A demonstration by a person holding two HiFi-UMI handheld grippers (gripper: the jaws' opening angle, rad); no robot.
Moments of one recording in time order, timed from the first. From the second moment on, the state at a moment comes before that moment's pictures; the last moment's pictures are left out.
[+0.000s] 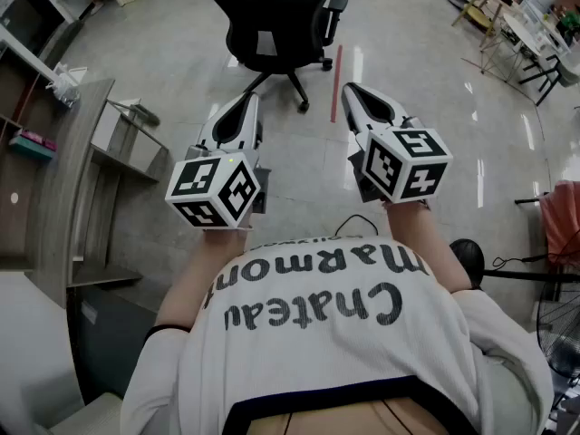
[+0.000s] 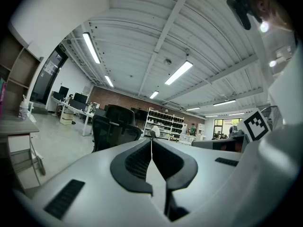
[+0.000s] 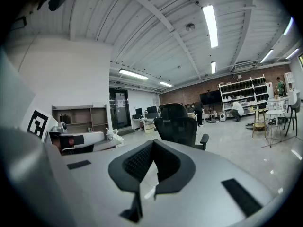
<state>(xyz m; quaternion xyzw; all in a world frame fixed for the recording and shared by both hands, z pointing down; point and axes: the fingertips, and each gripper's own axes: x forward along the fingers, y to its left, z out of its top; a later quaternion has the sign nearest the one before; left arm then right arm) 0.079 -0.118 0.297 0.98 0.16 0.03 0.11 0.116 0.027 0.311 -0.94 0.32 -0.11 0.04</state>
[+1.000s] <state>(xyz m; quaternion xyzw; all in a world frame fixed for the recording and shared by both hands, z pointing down) 0.136 -0.163 0.341 0.97 0.16 0.07 0.13 0.176 -0.005 0.356 -0.92 0.35 -0.15 0.04</state>
